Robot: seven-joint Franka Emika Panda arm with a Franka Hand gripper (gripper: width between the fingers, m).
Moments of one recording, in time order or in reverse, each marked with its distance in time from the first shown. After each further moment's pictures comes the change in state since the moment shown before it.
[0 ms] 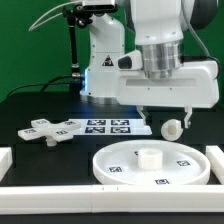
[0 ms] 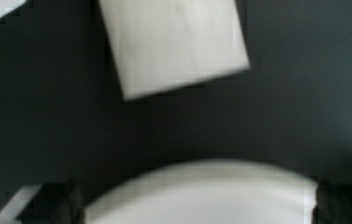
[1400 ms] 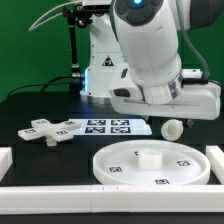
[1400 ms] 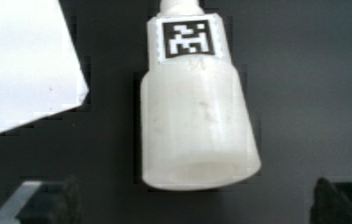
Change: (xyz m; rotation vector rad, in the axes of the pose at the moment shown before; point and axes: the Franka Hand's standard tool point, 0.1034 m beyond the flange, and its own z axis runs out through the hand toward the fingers) arm -0.015 0.006 -0.001 -0.102 -0.686 -0.086
